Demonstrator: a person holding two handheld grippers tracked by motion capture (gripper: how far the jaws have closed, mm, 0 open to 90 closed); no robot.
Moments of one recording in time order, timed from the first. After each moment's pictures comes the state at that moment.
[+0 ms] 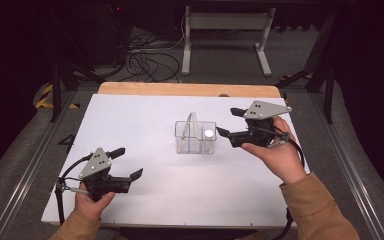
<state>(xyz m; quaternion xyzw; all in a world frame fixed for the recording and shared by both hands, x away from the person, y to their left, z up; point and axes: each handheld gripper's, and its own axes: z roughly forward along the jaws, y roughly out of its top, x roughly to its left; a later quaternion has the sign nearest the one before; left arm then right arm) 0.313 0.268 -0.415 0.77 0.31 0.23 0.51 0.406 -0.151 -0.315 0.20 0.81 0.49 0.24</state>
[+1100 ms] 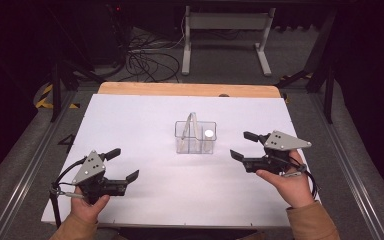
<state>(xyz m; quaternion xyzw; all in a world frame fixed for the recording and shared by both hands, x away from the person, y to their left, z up) 0.302 0.274 -0.414 0.76 0.31 0.25 0.52 0.372 -0.196 -0.380 0.23 0.77 0.55 0.21</state>
